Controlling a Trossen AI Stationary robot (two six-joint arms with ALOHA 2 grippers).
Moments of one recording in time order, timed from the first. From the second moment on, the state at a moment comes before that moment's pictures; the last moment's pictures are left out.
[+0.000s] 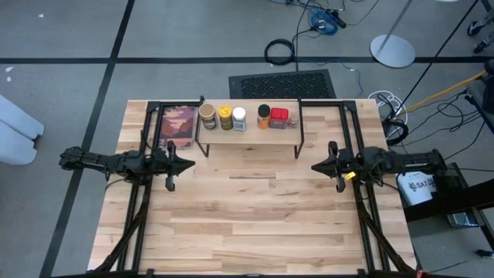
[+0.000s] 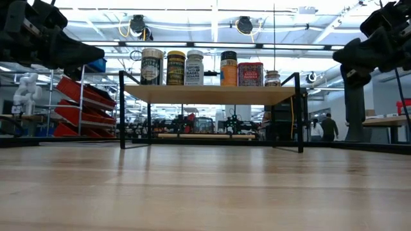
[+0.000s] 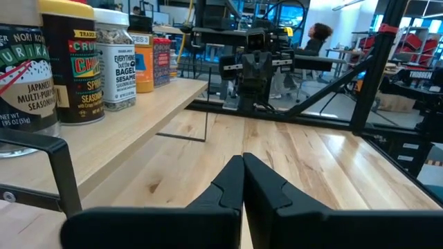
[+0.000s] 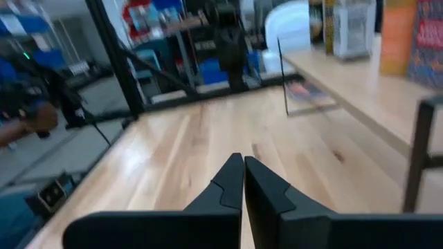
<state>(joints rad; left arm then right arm) -0.16 0.05 0.01 0.05 -0.24 -0.09 0.08 0.00 0.07 -0.12 0.05 0.24</state>
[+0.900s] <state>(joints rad) -0.16 0.05 0.01 0.05 -0.25 -0.07 0.18 0.00 0.01 0.04 0.13 0.16</state>
